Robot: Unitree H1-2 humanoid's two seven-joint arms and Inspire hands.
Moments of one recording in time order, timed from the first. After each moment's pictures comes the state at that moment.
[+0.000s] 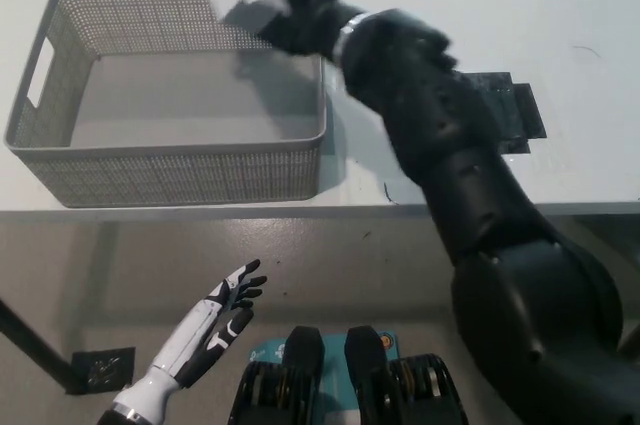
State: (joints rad) left_arm -0.14 0.26 -0.22 0.31 0.17 -0.43 -0.08; right_arm -1.33 0.15 -0.19 1.15 0.54 0.40 0.30
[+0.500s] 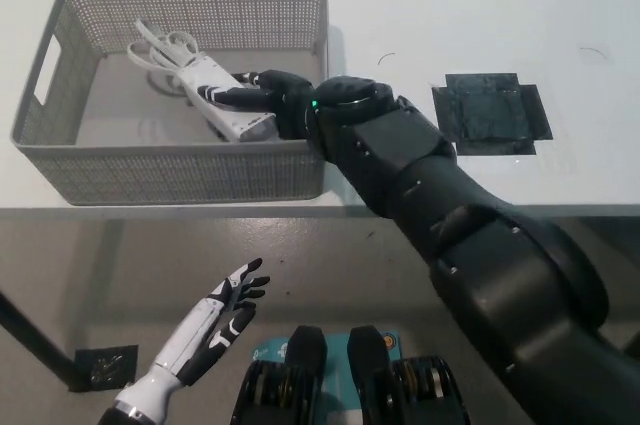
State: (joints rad) left_arm -0.15 0.26 -0.22 0.31 0.17 -0.43 -0.09; right_arm -1.38 0.17 0.24 1.43 0.22 0.29 0.16
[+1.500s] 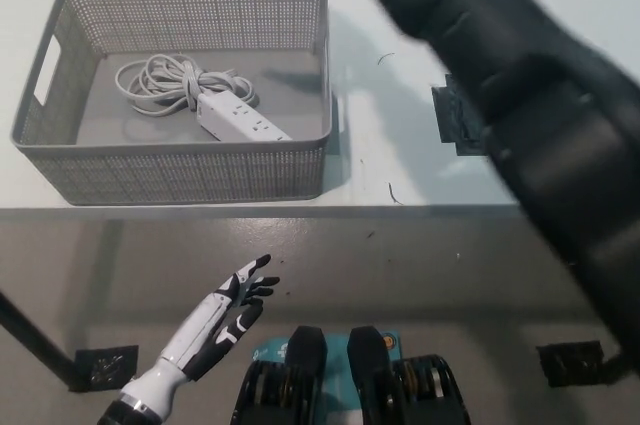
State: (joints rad) left_arm -0.17 0.26 -0.23 0.32 0.17 -0.43 -0.10; right_arm -1.67 -0.02 0.34 1.18 -0.03 -0.06 0.01
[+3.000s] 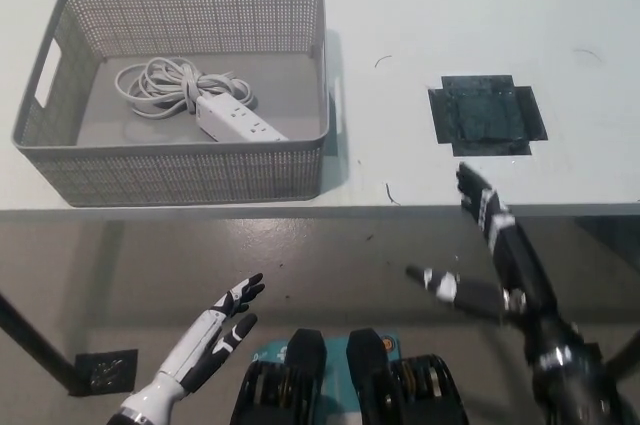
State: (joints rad) left_arm -0.16 0.24 -0.21 0.41 0.16 -0.43 -0.10; right_arm -0.11 -0.12 0.20 -0.12 -0.07 -0.05 0.00
